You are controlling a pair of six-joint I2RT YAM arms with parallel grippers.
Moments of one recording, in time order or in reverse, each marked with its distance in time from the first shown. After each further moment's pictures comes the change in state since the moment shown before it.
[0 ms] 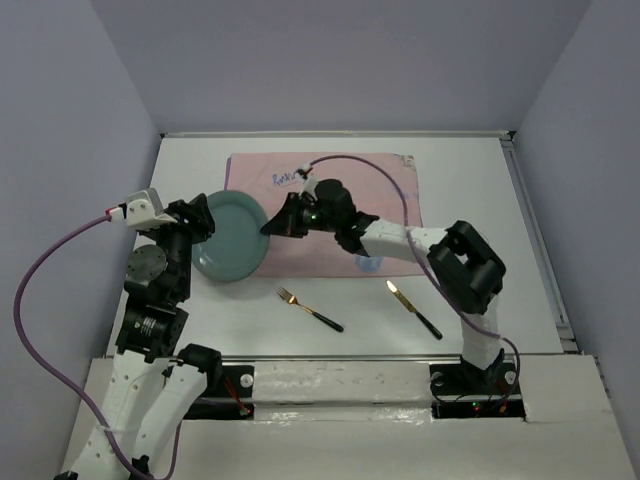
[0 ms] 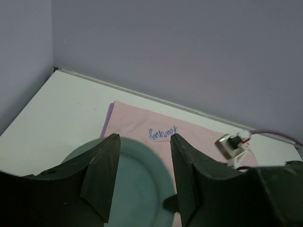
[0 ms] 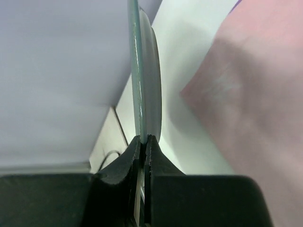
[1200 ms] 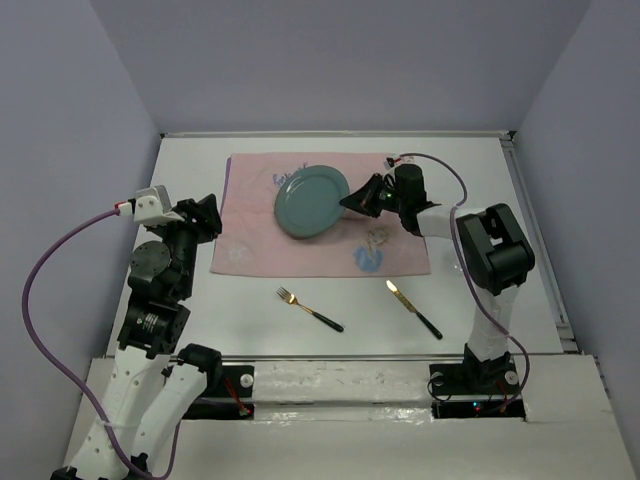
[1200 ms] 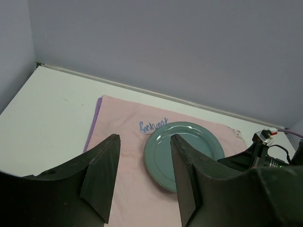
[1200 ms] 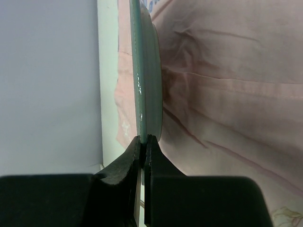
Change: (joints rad) left arm -0.014 0.020 -0.002 -0.001 0.063 -0.005; right arm -0.527 -0.056 -0.254 0.087 -0.178 0.134
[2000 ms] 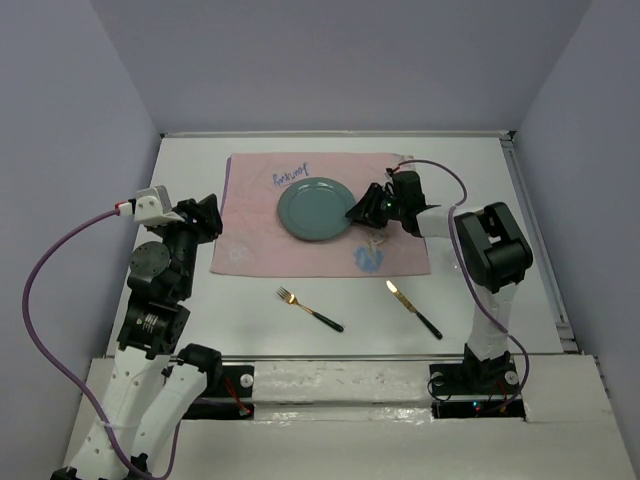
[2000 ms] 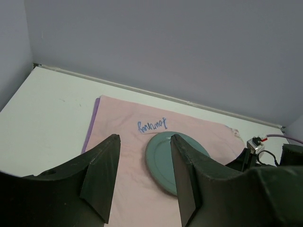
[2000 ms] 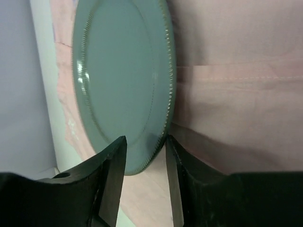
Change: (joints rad) left arm 0.000 -0.003 0.000 0.000 0.011 0.000; right arm -0.012 0.037 -0.006 -0.163 0.078 -0.195
